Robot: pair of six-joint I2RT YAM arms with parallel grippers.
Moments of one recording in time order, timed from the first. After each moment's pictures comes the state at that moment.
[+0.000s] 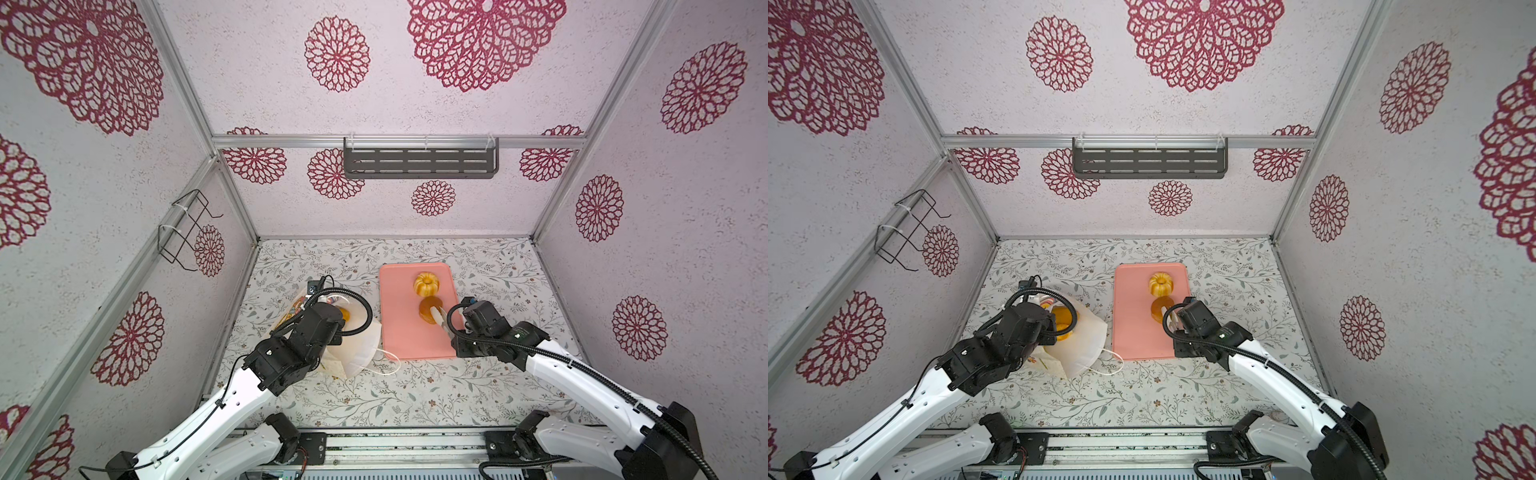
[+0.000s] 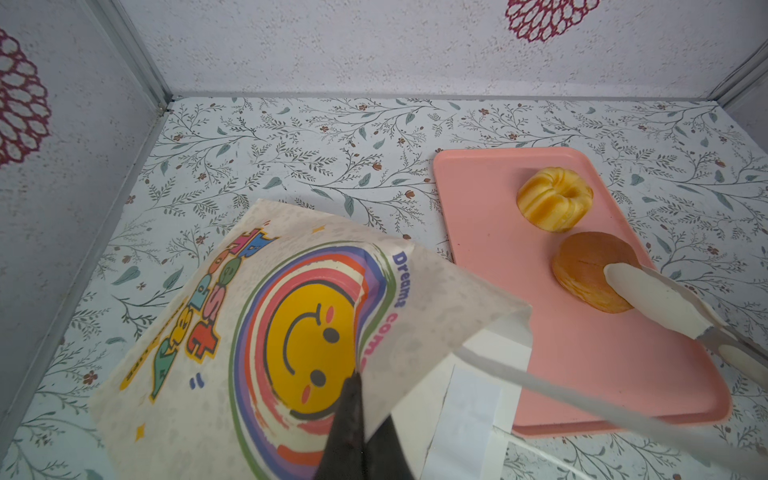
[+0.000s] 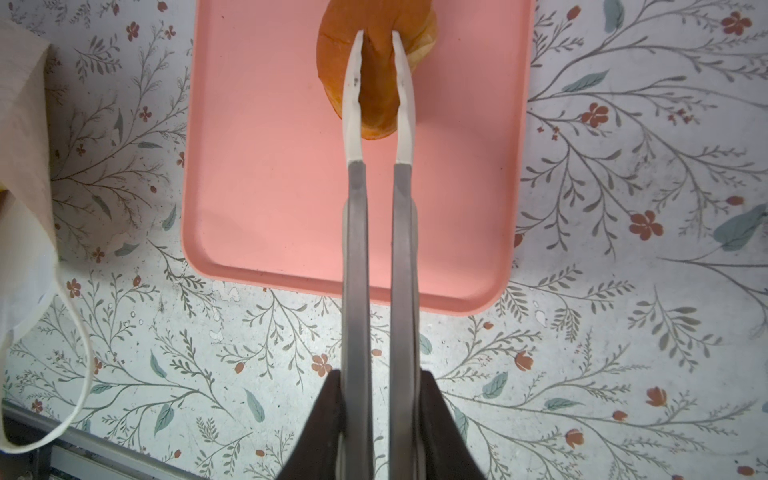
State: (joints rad) left arm -0.73 0.91 0.93 -0.75 -0.57 -0.50; right arm 0.67 1.11 0.84 -0.77 0.05 0.53
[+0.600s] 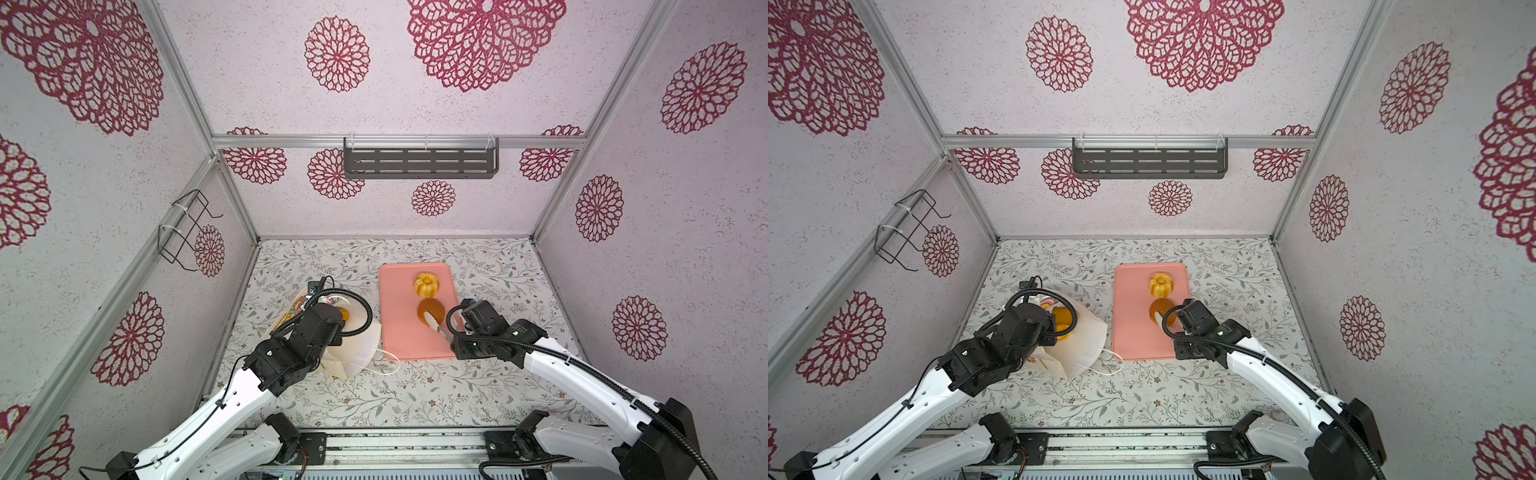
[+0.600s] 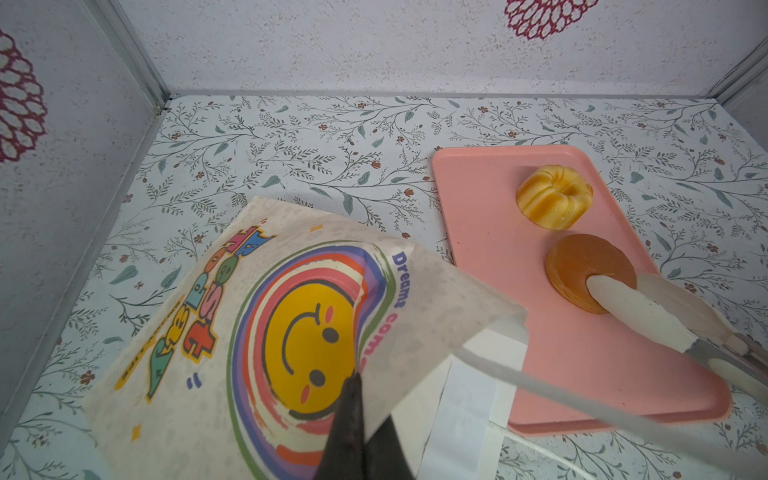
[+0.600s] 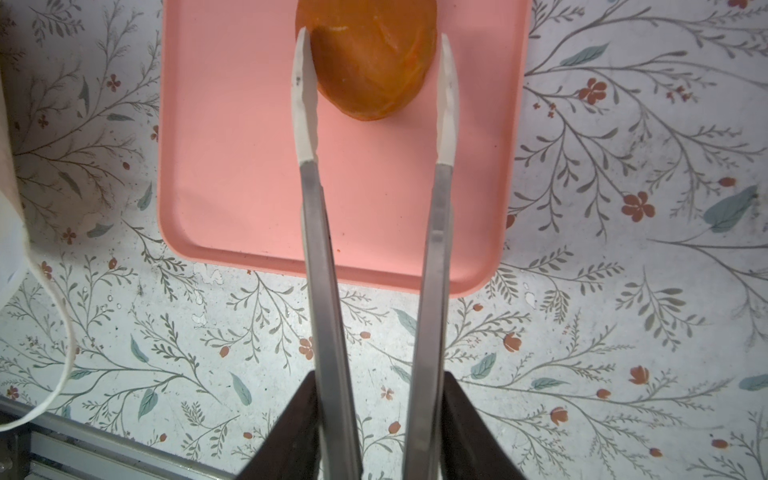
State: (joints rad) left arm -0.73 0.91 0.92 -0.75 -0.57 -0.50; right arm 0.66 1.13 0.87 -0.84 0.04 0.51
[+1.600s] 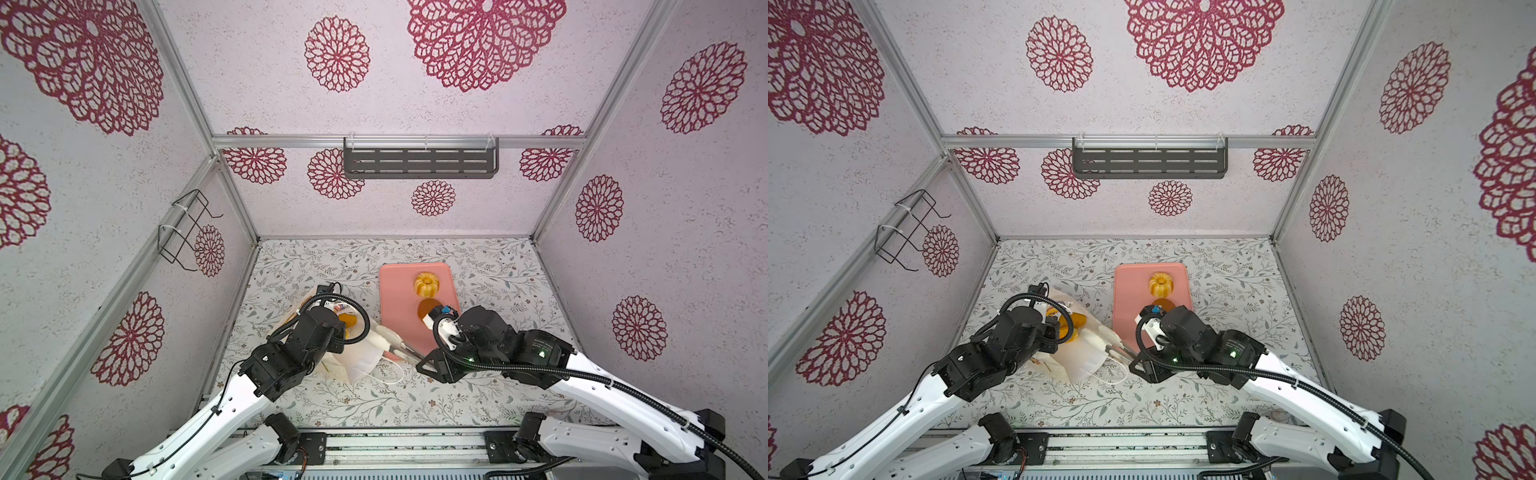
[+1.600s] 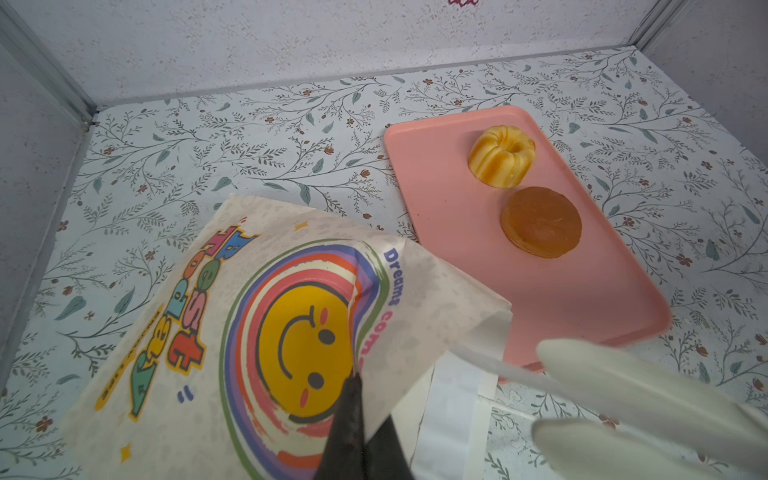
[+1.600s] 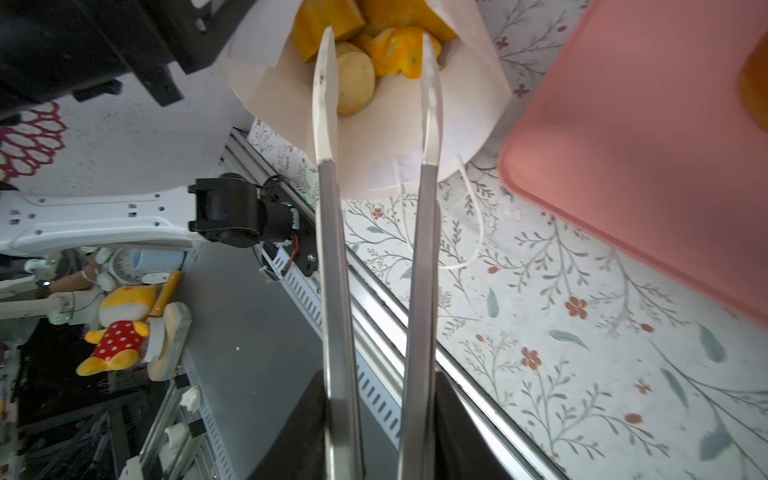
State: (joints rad) left arm -0.73 0.86 0.89 -0.72 -0.41 -0.37; right arm 1.03 1.04 1.08 -0.80 -0.30 0.61
